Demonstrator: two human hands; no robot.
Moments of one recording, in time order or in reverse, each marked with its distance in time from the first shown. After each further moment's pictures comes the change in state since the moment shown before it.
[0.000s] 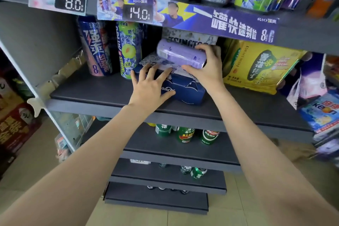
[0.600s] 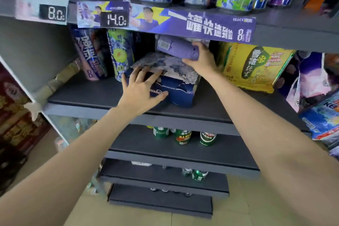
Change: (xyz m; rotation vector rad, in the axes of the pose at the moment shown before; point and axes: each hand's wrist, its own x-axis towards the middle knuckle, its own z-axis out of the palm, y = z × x) left_hand -0.001 0.005 -0.012 -0.141 -0.011 -0.039; right_hand 0.048 0.030 -0.002 -0.066 -0.192 0.103
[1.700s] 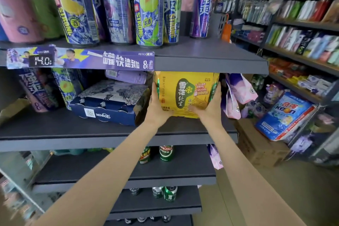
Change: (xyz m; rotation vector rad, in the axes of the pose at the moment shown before) left_hand 0.027 0.188 0.040 -0.972 -0.170 -0.226; right_hand -0.136 0.086 -0.131 0.314 0.351 0.269
